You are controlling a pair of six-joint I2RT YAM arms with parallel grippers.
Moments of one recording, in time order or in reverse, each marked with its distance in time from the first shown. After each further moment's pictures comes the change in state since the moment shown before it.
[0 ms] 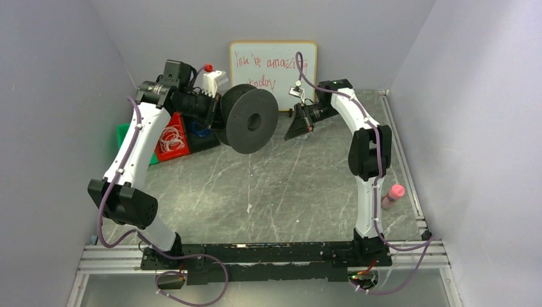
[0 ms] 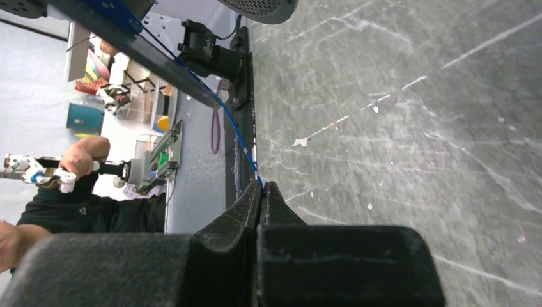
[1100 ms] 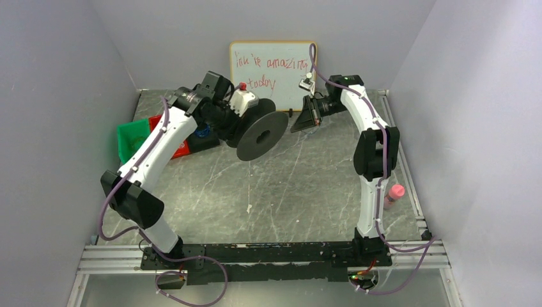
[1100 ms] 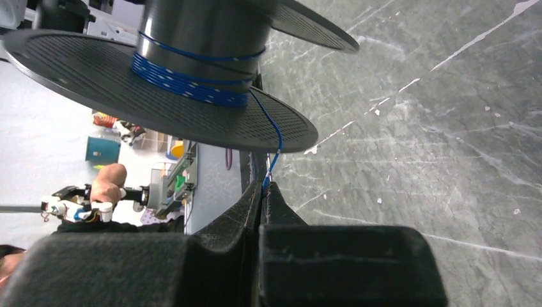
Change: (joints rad) left arm -0.273 0.031 -0.021 -0.024 -0.459 0.118; right arm -0.071 -0.028 0.035 -0.003 -0.024 0.114
